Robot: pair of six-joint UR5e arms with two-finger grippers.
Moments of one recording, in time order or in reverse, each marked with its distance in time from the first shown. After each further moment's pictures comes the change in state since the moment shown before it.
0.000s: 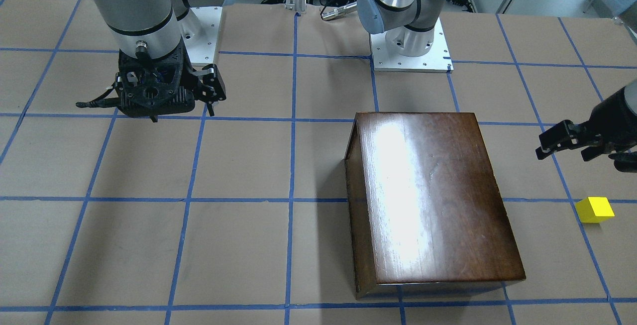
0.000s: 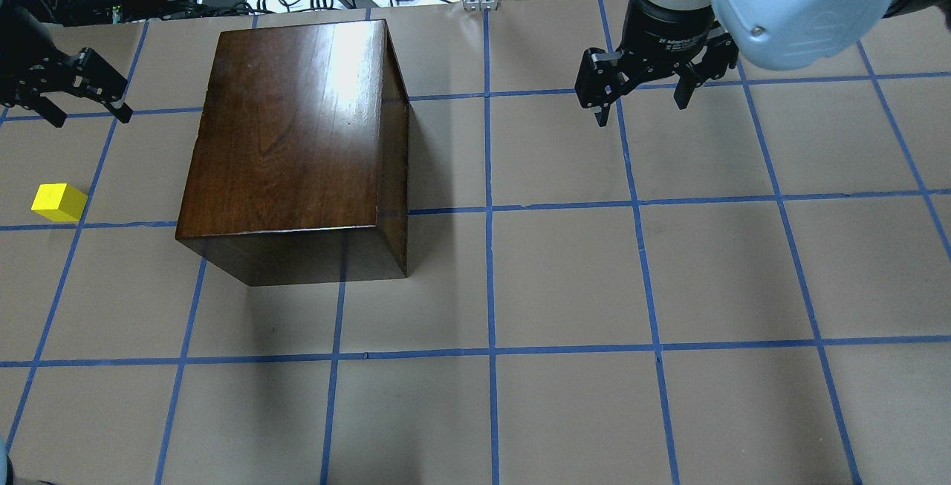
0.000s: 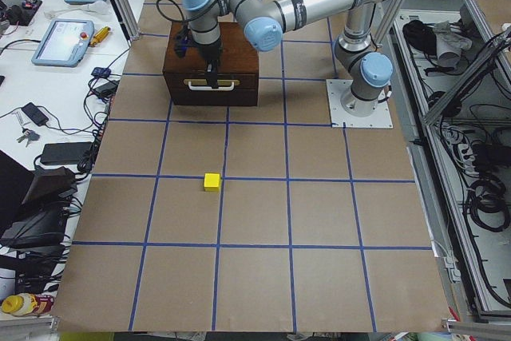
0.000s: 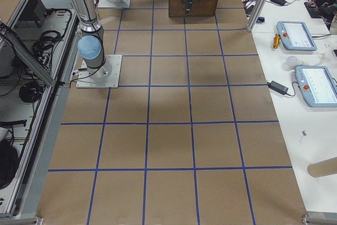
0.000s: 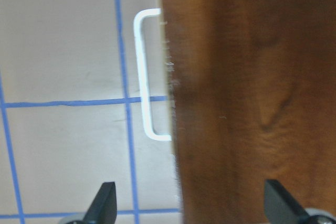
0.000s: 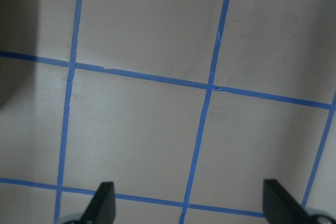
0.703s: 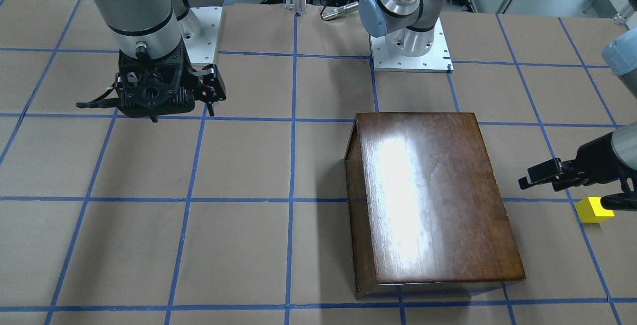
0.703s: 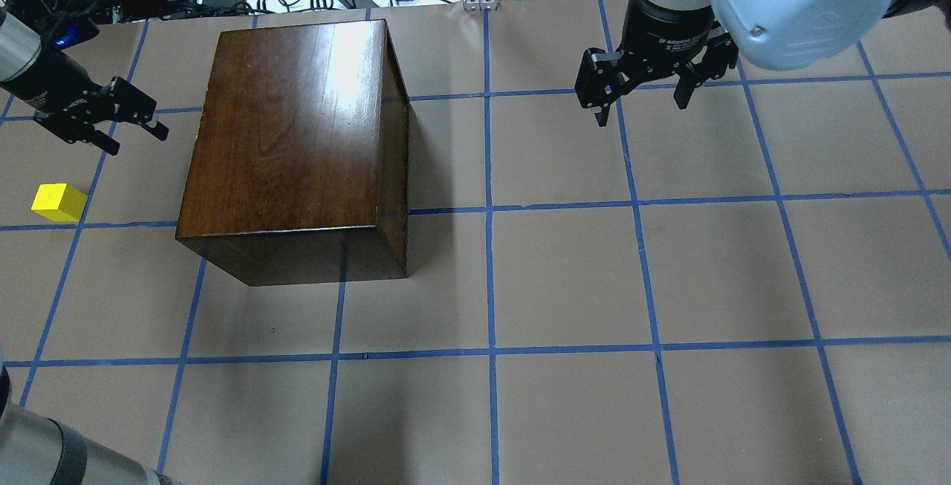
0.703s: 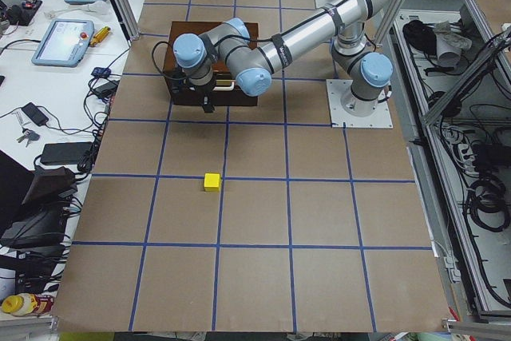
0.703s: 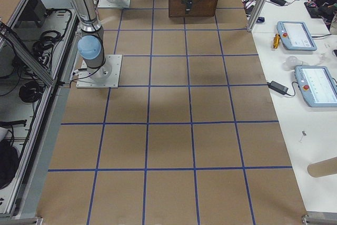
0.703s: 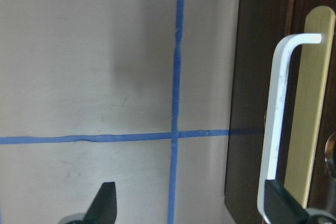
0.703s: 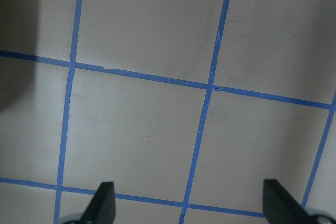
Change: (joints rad) left arm 0.058 -0.120 -0.059 0.045 -0.229 0.020; right arm 0.000 0.000 0.000 0.000 0.000 -0.001
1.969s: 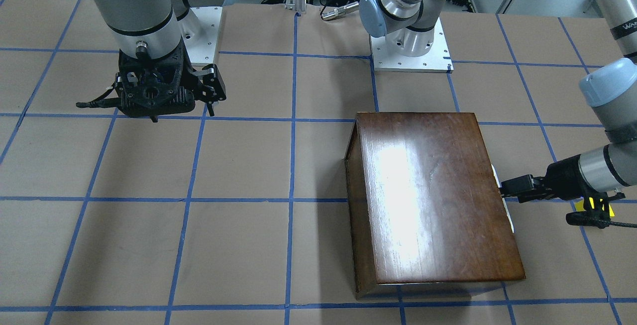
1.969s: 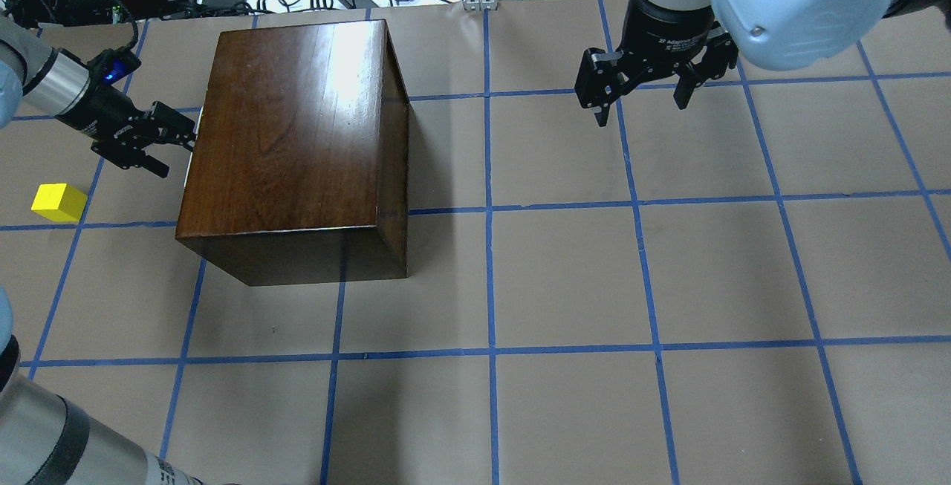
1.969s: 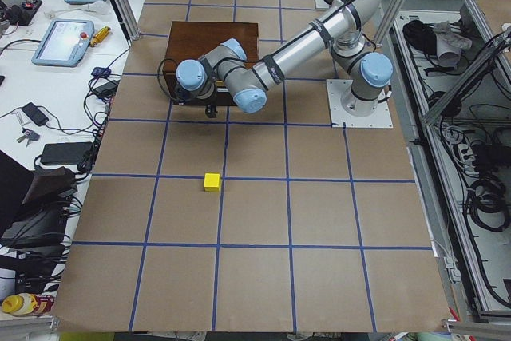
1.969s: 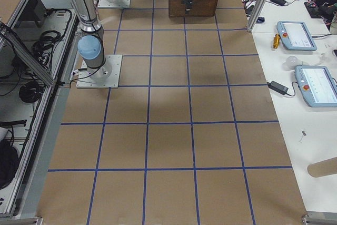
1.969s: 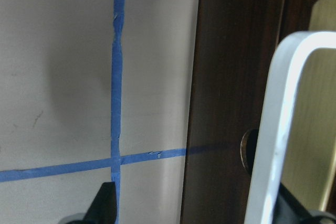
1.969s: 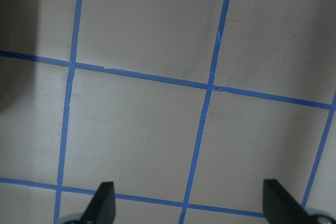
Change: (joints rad) left arm 0.001 -0.072 -0.047 0.035 -0.074 0.015; right arm 0.000 0.000 0.000 0.000 0.000 0.000
